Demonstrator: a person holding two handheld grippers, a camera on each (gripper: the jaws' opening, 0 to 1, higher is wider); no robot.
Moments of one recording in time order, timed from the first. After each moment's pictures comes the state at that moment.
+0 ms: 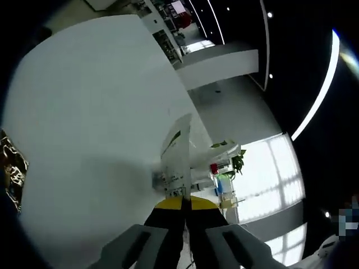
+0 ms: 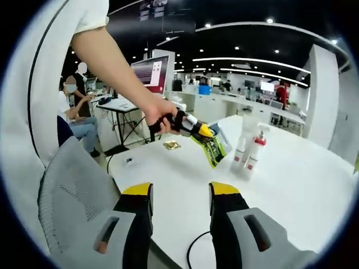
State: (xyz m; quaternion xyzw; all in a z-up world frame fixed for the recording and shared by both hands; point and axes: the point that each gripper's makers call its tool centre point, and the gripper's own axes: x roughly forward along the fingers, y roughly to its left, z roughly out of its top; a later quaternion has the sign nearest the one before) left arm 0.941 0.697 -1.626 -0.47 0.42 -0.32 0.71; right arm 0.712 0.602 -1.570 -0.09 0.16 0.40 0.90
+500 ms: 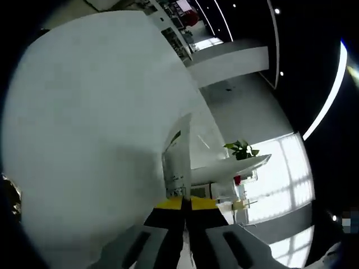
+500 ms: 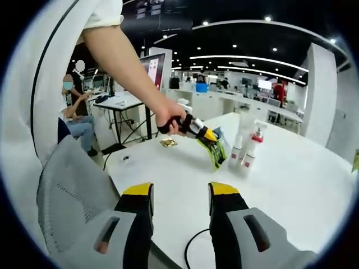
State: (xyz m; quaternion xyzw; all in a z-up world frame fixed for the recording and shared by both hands) left arm 0.971 0.692 -1.663 -0.44 0.46 -0.28 0.72; right arm 0.715 0.598 -1.572 -0.10 0.17 0.38 0.90
